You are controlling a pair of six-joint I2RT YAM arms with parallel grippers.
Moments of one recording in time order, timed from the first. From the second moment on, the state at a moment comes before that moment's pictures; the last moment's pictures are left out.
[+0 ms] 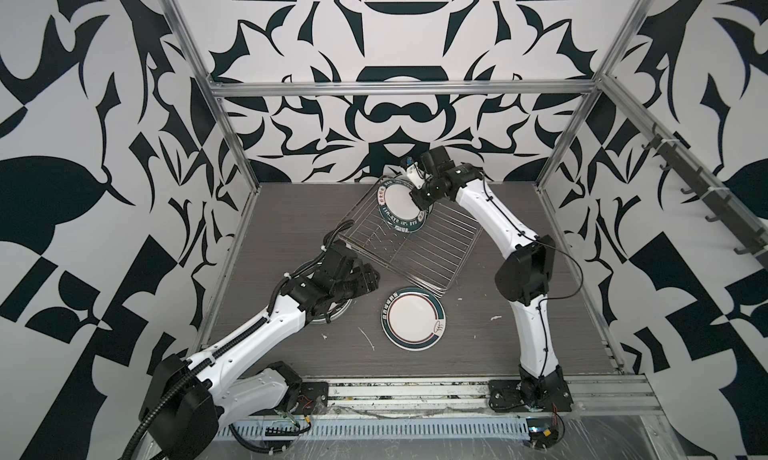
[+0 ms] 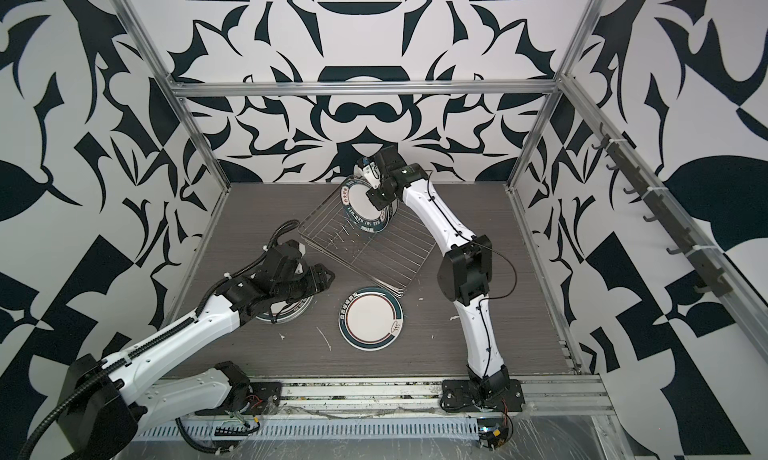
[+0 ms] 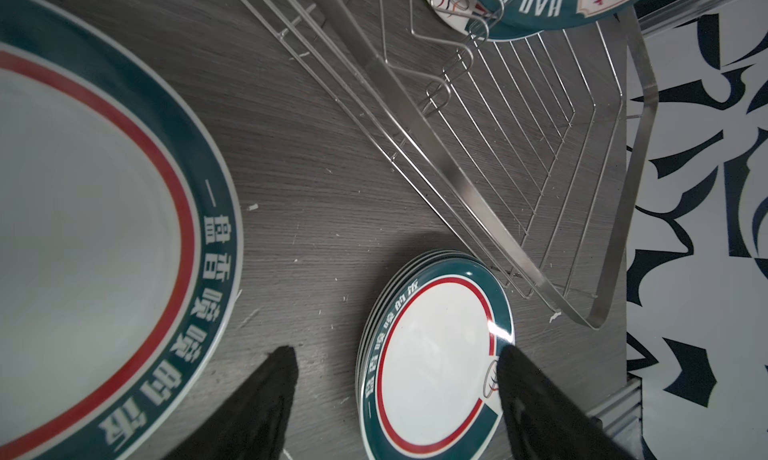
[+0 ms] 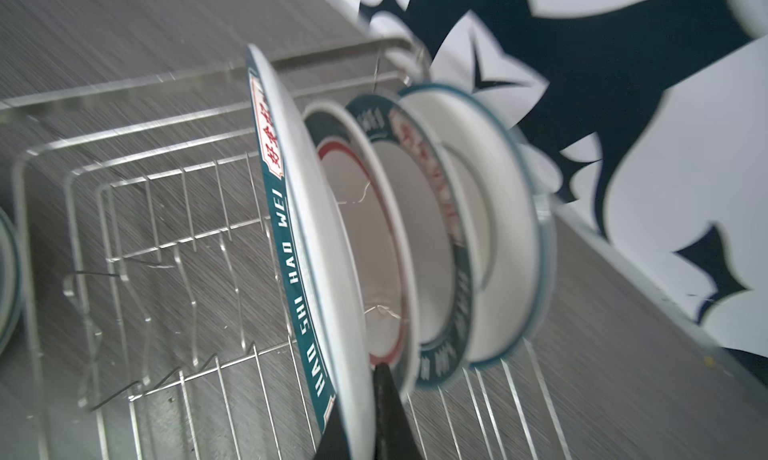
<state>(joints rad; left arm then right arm) -0.66 1.11 0.78 -0.46 0.05 -0.86 0.47 2.16 2.26 -0.95 -0.05 -0.25</state>
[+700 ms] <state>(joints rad) -0.48 1.22 0.82 -0.06 0.27 -0.89 0.46 1.48 1.37 -0.44 -0.34 0.58</state>
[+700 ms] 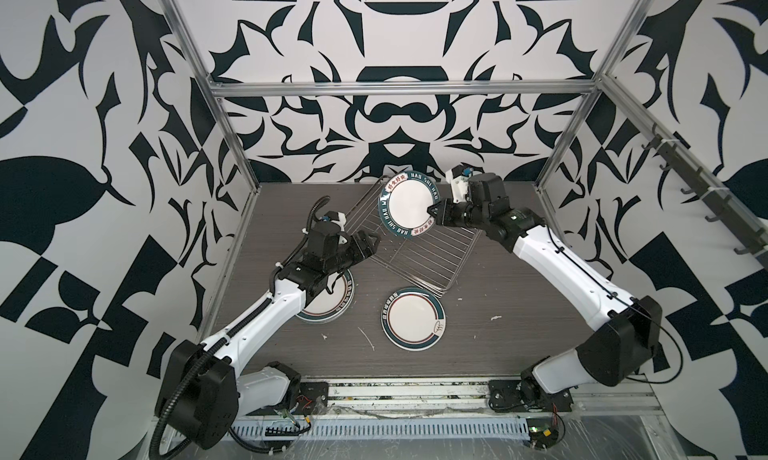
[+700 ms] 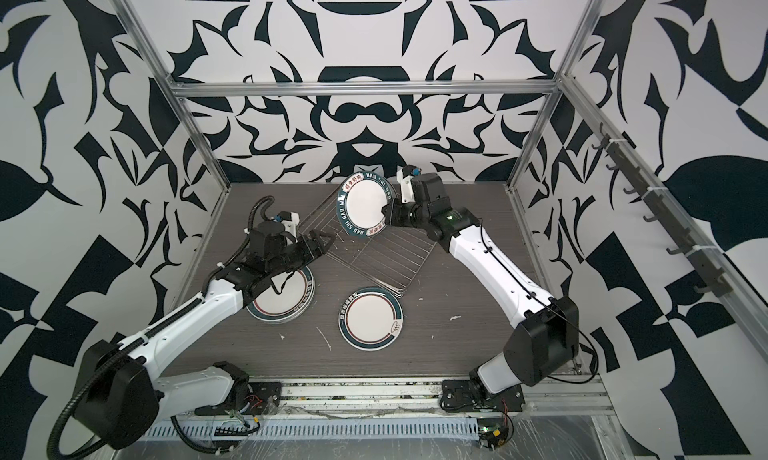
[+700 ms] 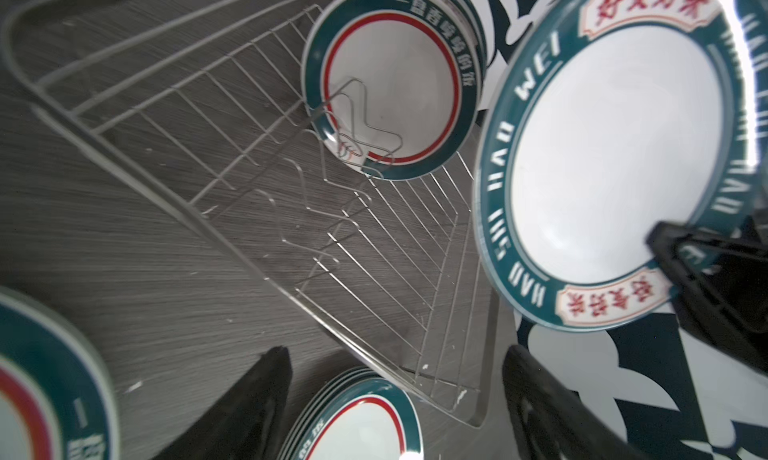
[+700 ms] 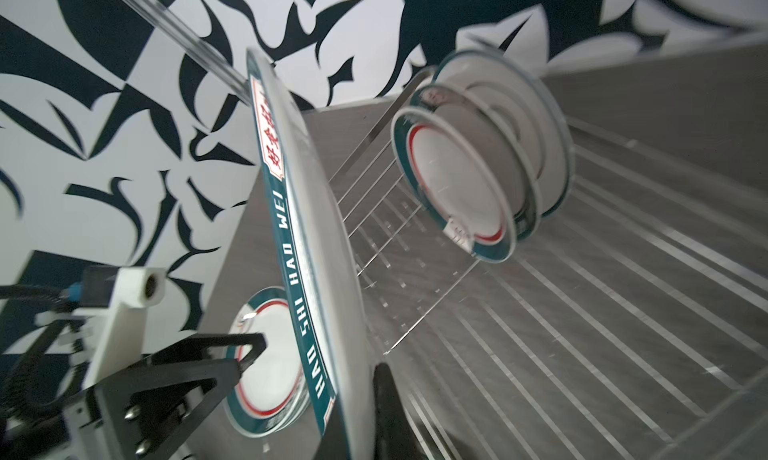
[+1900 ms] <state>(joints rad) -0.43 1.21 0.74 0.25 0.52 -1.09 0.49 1.41 1.11 -0.21 -0.63 0.86</state>
